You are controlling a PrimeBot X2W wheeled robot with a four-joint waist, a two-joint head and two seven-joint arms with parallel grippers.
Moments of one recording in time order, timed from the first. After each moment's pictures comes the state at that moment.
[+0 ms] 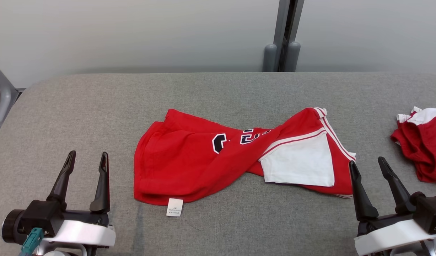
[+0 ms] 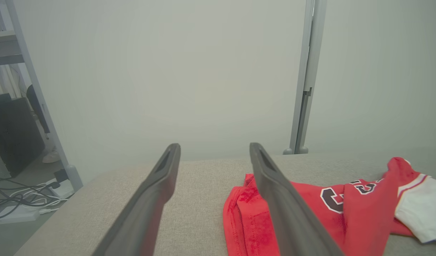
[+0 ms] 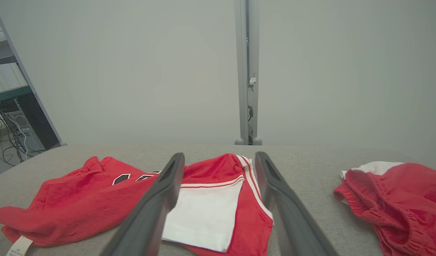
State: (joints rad) left arm -0.03 0.16 -0.02 0.08 -0.20 -0.03 -0.26; right arm 0.03 -0.10 0.05 -0.05 0.23 0.13 -0.12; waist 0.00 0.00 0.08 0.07
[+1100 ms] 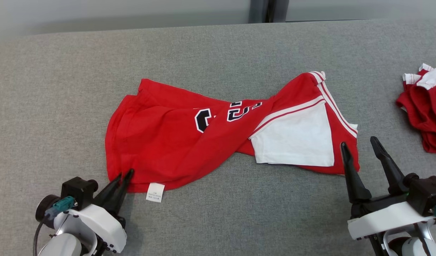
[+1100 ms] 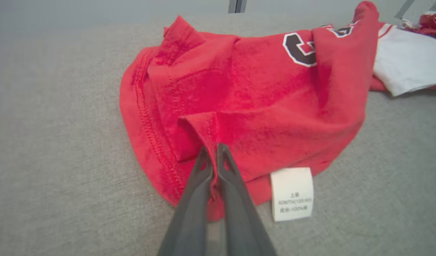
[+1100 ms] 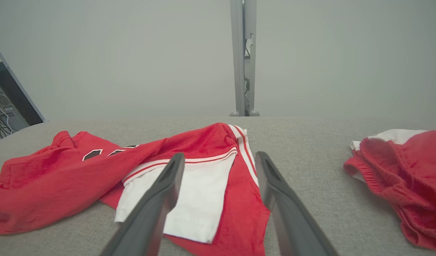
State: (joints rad) left arm -0.23 0.37 -0.42 0.37 -0.49 -0.13 -0.12; right arm -0.05 -0.11 0.09 -0.06 0.22 0.13 -0.11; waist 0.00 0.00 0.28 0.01
